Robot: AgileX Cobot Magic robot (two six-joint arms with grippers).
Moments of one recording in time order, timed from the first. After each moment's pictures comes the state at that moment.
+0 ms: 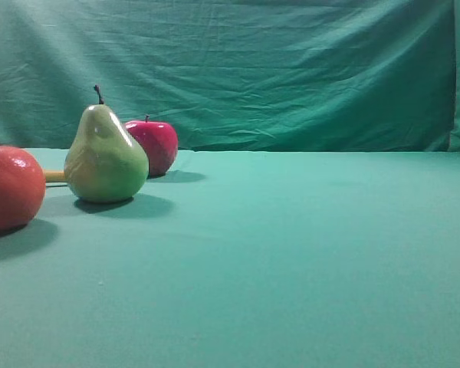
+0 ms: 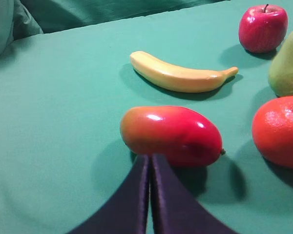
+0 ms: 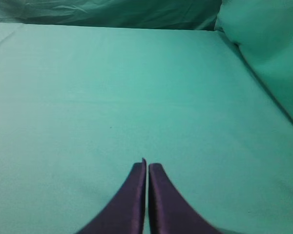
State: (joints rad) left arm -0.07 -0.01 0.02 0.19 0.36 -0.07; right arm 0.03 -0.01 0.03 0.10 0.39 -0.11
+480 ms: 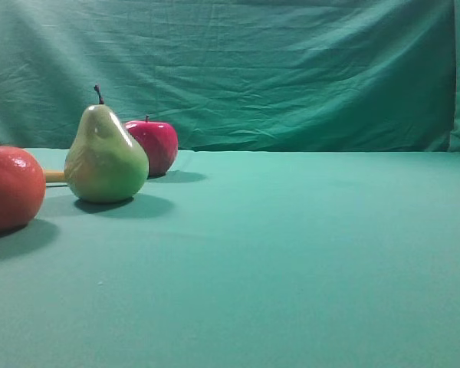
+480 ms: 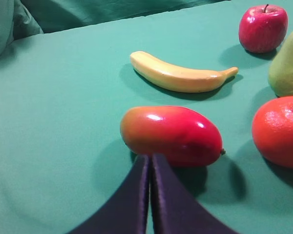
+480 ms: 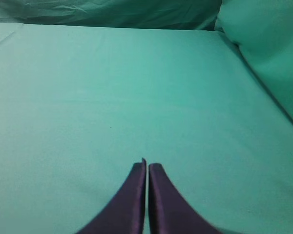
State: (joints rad) left arm -0.07 -0.01 0.02 0.19 0.36 -0.07; right arm 0.03 -0.01 0.03 0.10 0.39 -0.11
